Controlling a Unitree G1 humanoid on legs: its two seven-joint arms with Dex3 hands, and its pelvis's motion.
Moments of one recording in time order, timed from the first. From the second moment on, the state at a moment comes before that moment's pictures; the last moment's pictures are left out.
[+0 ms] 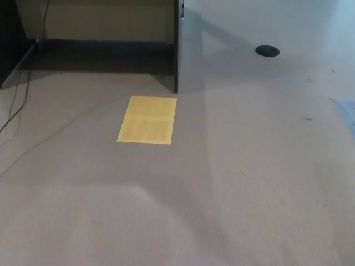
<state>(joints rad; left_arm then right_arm) 0.10 0.46 0.04 1.13 0.24 -0.38 0.03 -0.01 -0.43 0.11 1.18 -0.28 -0.29 -0.07</state>
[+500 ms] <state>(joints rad) 0.10 0.46 0.03 1.18 0.24 -0.52 0.09 -0.01 -0.45 0.11 1.22 -0.28 -0.39 -0.09</state>
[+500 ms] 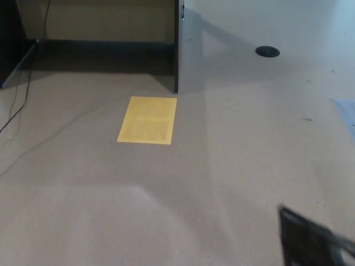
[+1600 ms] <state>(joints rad) 0.14 0.50 0.00 0.23 0.37 -0.65 0.36 -0.04 -0.44 0.11 1.22 -0.28 -0.40 -0.09</state>
